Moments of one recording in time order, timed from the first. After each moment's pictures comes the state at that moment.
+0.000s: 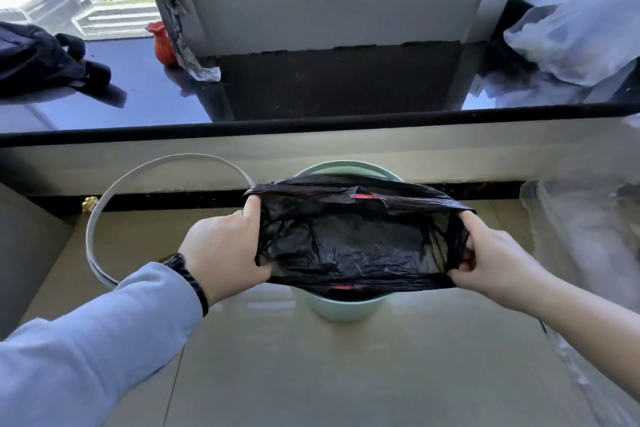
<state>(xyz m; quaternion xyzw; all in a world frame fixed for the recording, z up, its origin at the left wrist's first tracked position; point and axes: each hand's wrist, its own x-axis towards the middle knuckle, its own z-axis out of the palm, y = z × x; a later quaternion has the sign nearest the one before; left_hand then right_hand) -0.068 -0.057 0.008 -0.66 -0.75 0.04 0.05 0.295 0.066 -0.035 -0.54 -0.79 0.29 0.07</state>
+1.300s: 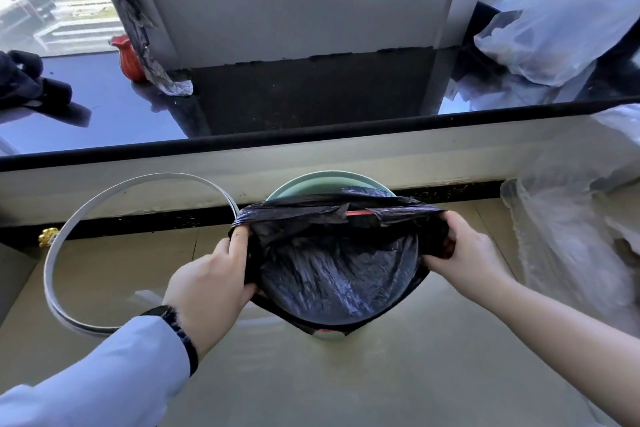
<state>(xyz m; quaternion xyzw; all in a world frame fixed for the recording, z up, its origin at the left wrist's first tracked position) -0.063 -0.062 -0.021 -0.66 -0.75 0.01 0.05 0.277 0.081 -0.075 -0.60 -0.71 0.30 0.22</state>
